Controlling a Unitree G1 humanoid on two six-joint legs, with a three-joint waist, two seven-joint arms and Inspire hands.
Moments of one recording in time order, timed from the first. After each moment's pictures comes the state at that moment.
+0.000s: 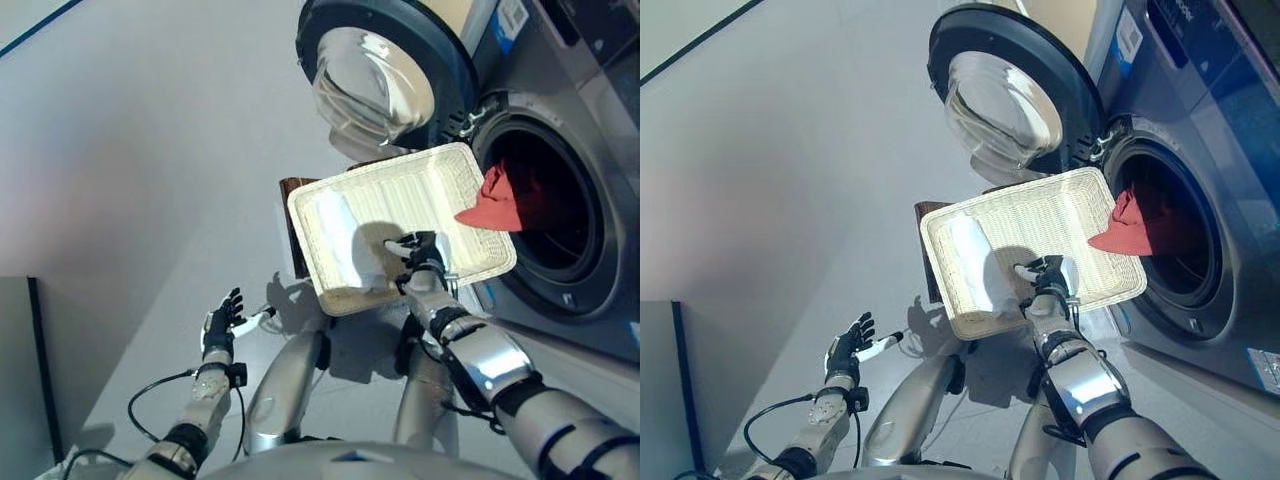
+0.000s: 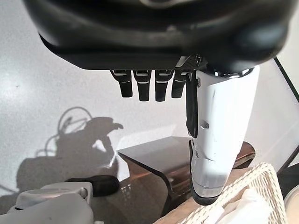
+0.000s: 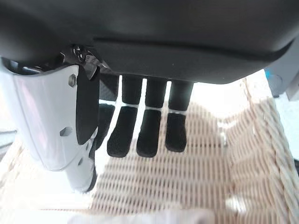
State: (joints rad) left arm -0.08 0.21 -0.35 0.97 -0.42 -0.39 0.25; right arm -0.75 -0.20 0.36 1.40 0.25 -0.15 -0.50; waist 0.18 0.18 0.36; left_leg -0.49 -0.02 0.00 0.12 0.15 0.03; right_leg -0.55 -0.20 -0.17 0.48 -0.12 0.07
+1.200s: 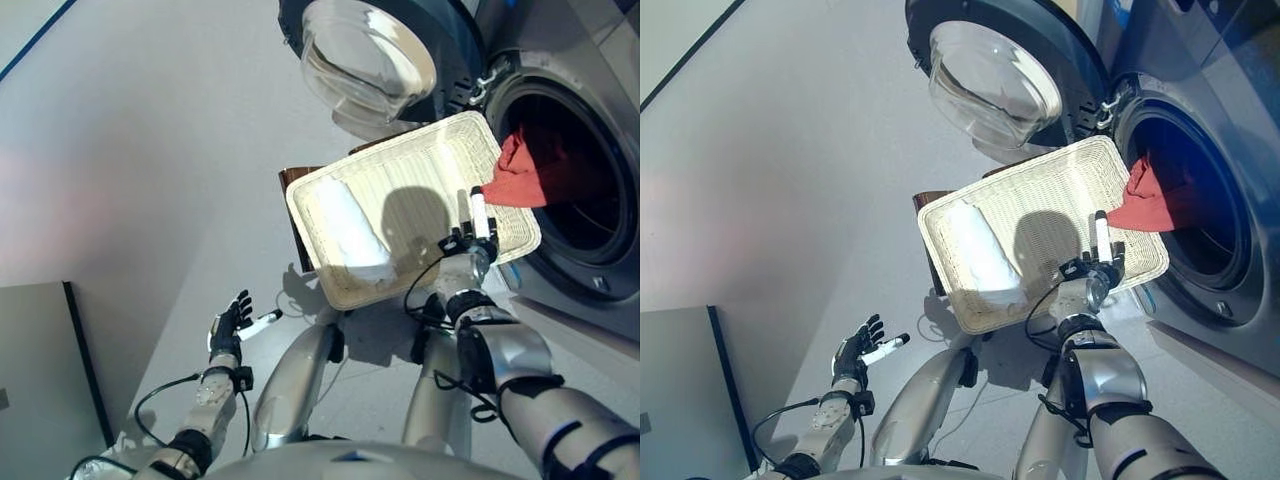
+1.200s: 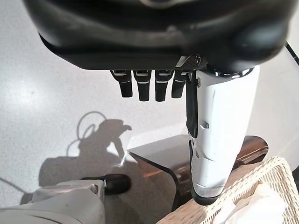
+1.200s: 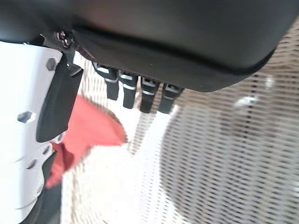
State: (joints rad) left arm -0.05 0.19 -0.36 0.91 -0.47 -0.39 0.20; right arm -0.79 -0.27 -0.12 1.27 1.27 -0.44 -0.28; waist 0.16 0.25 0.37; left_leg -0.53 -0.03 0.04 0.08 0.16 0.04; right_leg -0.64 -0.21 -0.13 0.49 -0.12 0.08
